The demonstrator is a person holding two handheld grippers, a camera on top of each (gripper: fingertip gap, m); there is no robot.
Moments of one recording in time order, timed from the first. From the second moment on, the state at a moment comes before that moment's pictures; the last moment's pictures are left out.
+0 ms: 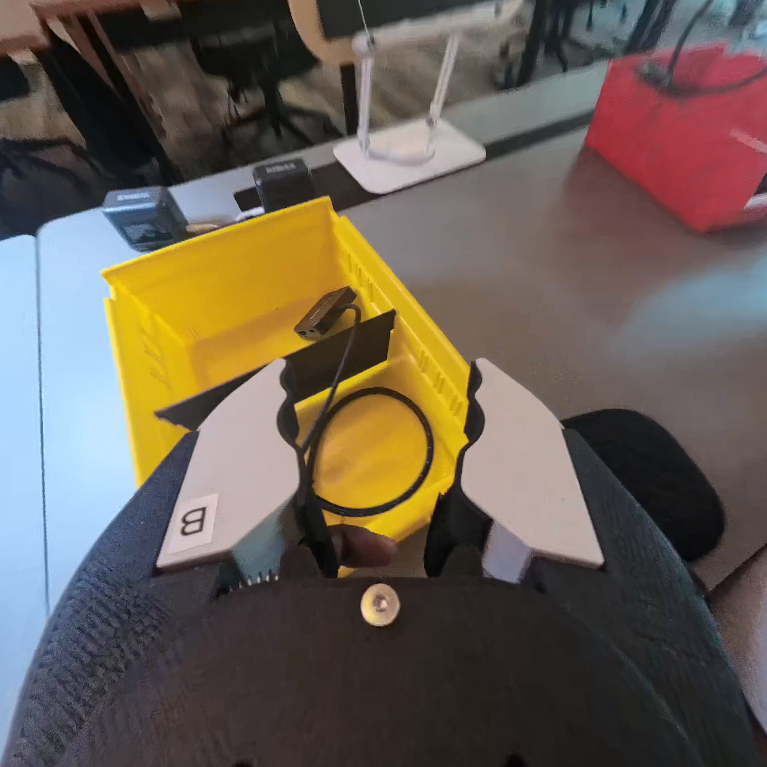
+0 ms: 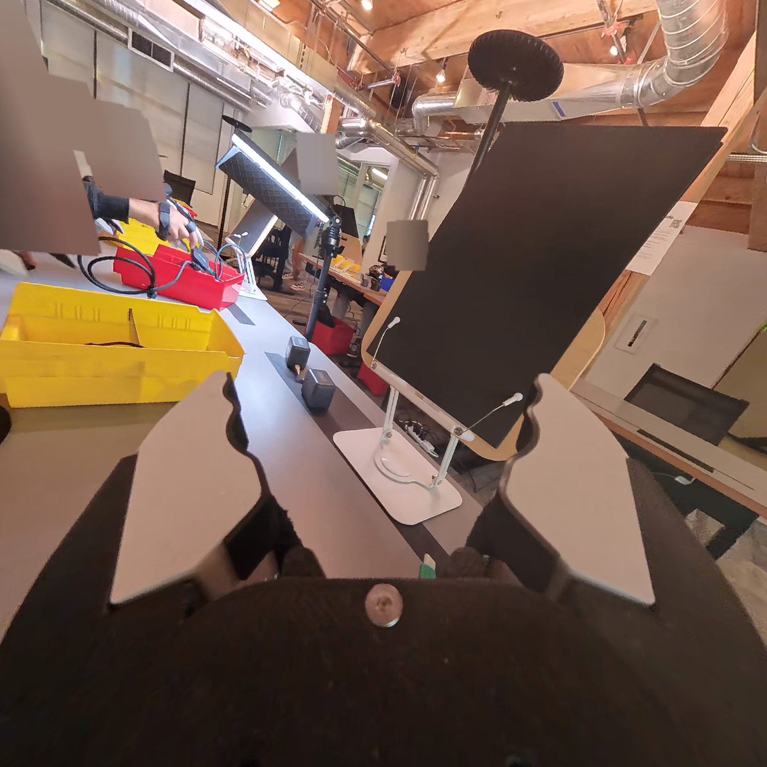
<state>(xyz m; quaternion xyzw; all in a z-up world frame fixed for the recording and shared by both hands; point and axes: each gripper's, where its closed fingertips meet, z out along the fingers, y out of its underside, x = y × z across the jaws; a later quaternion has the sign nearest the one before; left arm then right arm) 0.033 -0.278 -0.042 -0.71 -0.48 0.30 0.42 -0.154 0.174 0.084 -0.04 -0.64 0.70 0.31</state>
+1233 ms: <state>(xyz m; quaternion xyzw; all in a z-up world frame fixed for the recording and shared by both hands) -0.069 -0.252 0.014 -0.72 -0.40 0.39 0.40 -0.104 0.111 0.078 0.06 -0.67 0.68 0.29</state>
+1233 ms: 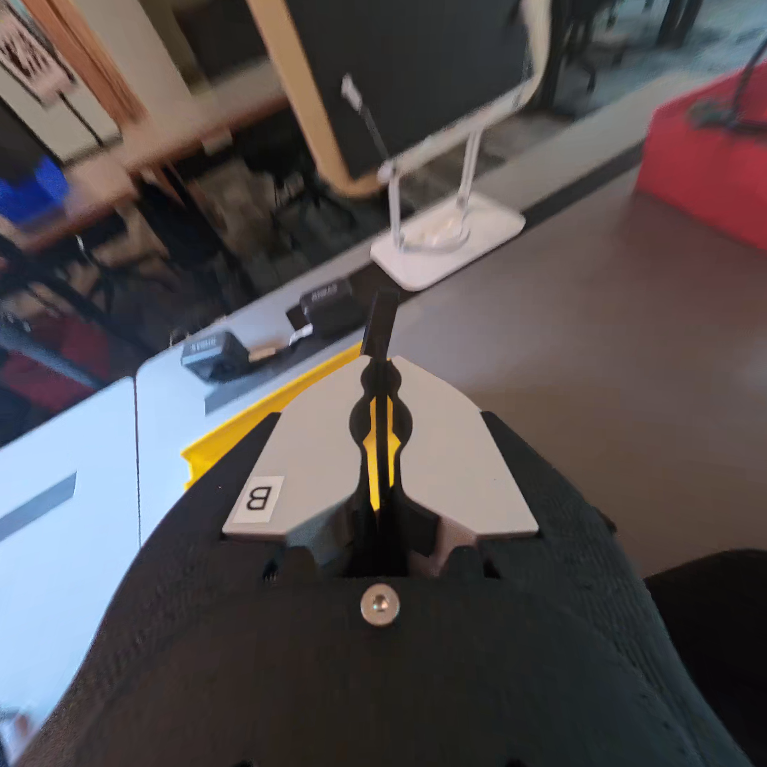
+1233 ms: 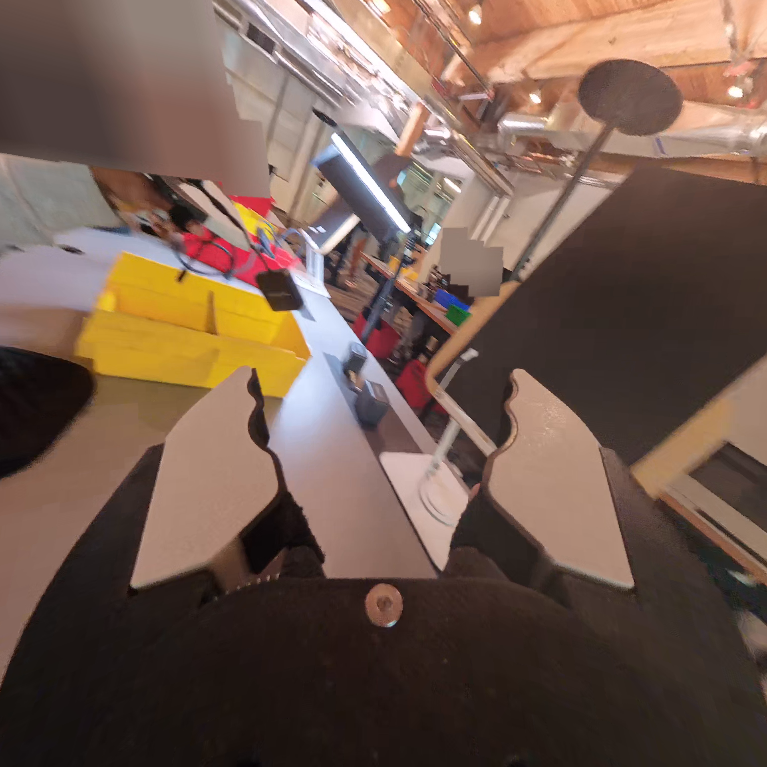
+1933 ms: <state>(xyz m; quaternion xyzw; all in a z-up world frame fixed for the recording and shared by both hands) 0.144 -0.068 -0.008 -0.43 -0.21 0.19 0.86 0.133 -0.024 -0.005 0.18 -0.59 0.79 -0.01</state>
